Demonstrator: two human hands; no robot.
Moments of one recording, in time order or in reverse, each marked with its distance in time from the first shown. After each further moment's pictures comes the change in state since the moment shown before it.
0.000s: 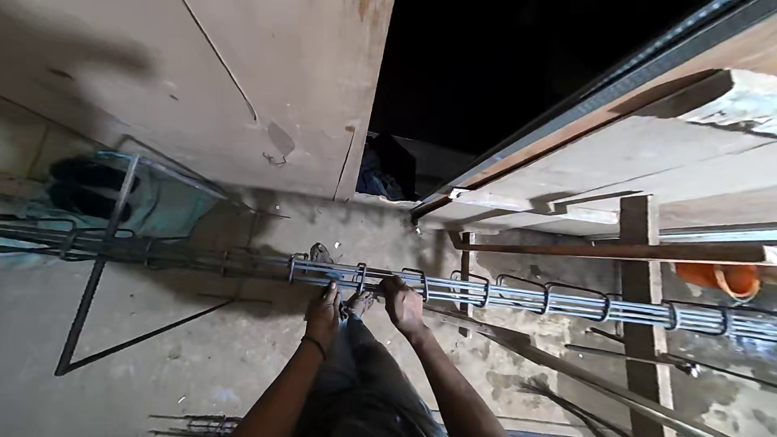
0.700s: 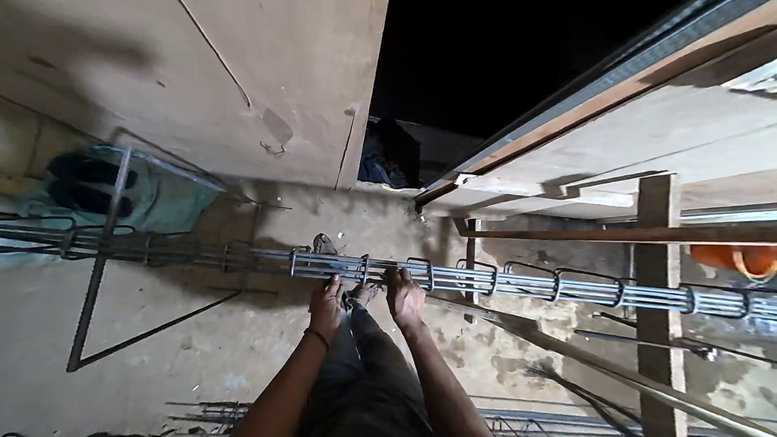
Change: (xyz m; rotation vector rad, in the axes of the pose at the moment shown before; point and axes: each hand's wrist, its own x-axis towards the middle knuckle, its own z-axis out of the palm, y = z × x) left_hand 0.004 0.000 0.002 -0.062 -0.015 -0.005; right_hand -0.005 -0.009 0.022 -0.006 0.251 0.105
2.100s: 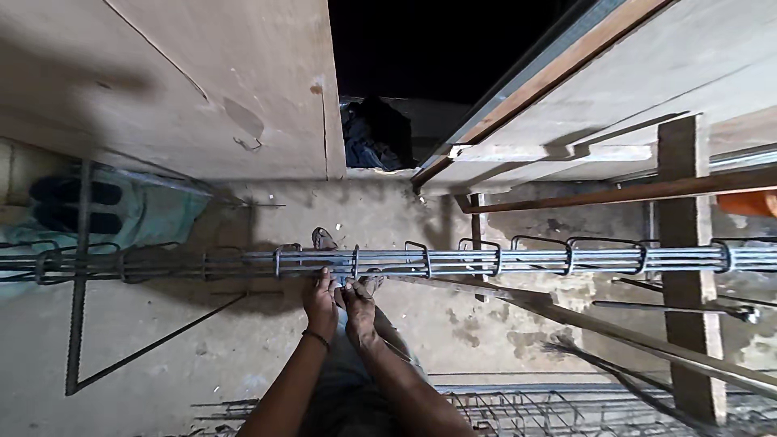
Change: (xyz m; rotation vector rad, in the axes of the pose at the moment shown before) left_hand -0.003 -0.003 0.013 0.075 0.115 0.107; right_hand -0.046 -0.077 0.085 1.588 0.000 0.842
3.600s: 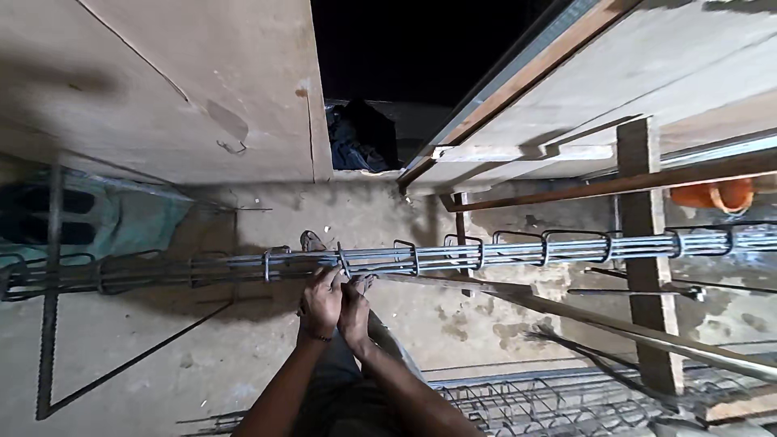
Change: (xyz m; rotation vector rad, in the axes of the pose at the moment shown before) left_hand -0.012 0.003 0.002 1.092 -0.243 0.981; right_hand -0.024 -0.033 -0.007 -0.887 -0.034 -0.383
